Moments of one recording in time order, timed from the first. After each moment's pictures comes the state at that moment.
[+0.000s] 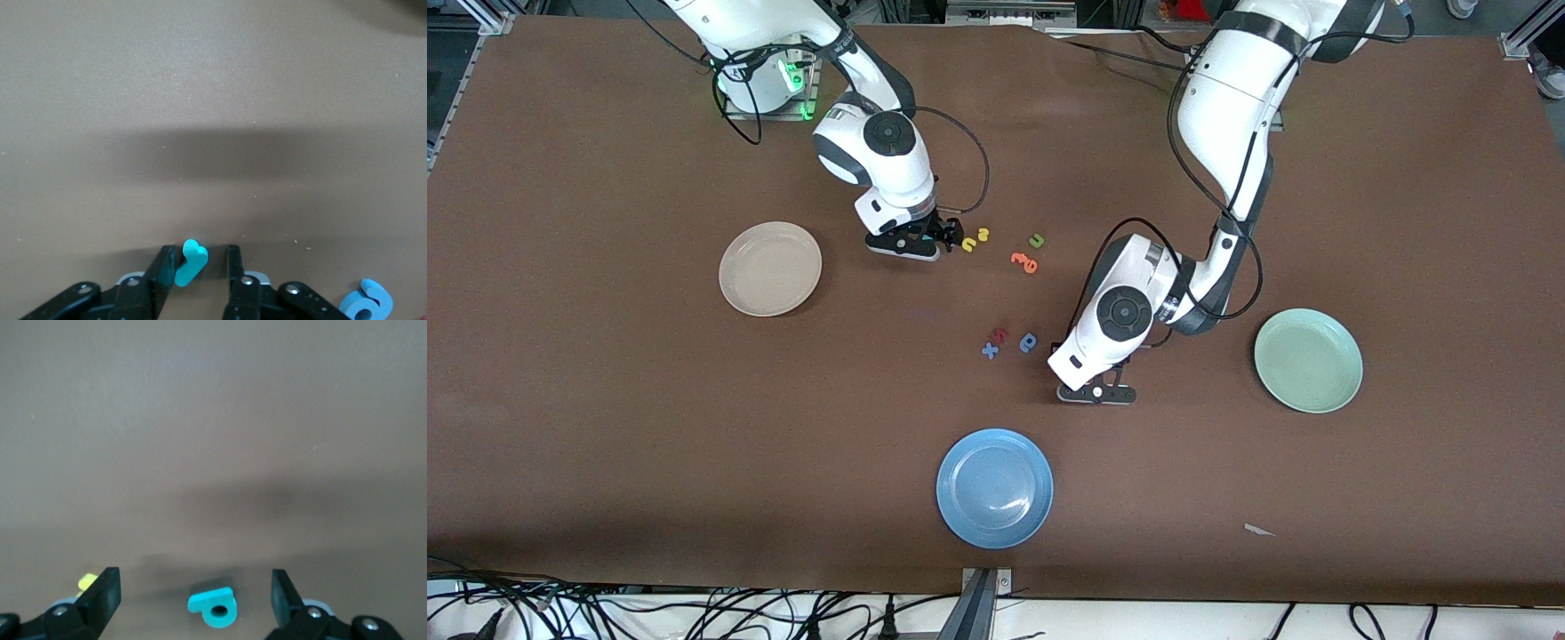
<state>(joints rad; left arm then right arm) -0.54 0.86 0.04 -1.44 -0.12 2.24 -0.41 0.26 0.47 0.50 -2.21 -0.43 2.60 1.26</state>
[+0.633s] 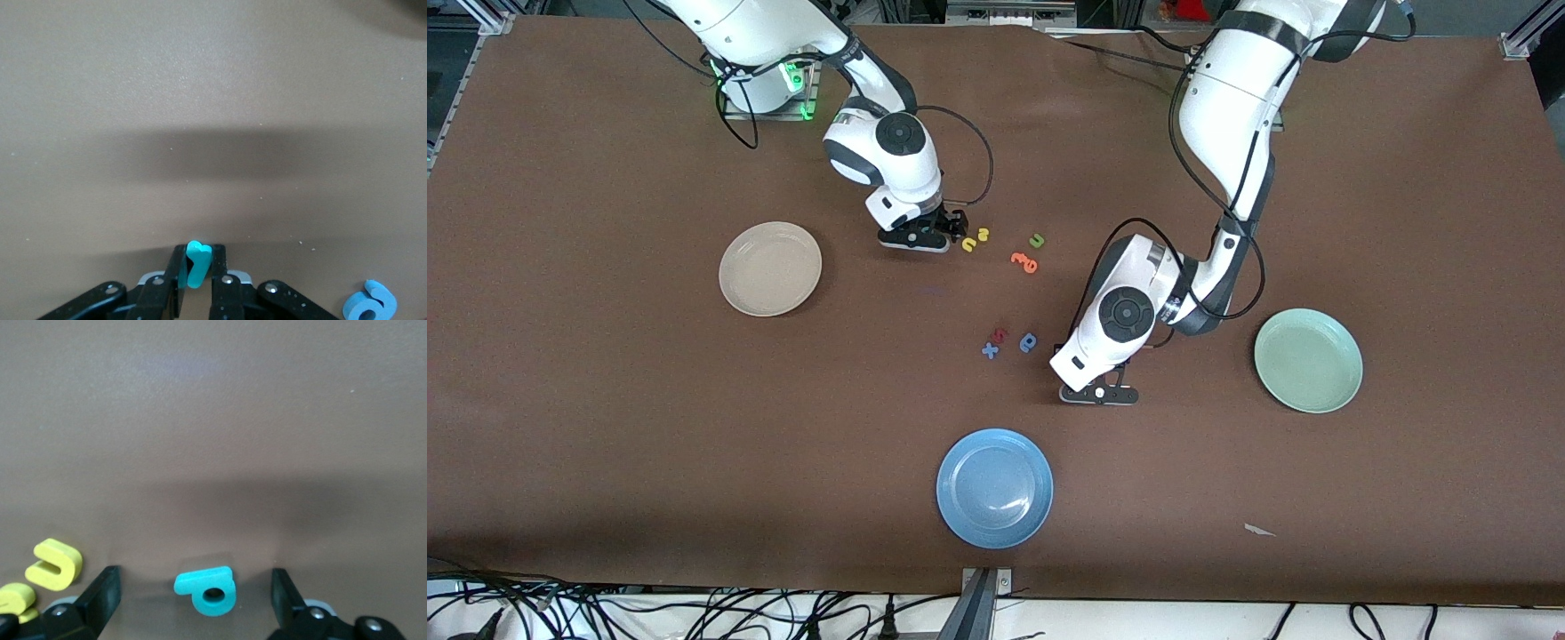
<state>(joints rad) -0.54 0.85 0.04 -1.44 -0.12 2.24 -0.41 0.28 0.52 0.50 -2.25 -0.50 2.67 1.28</state>
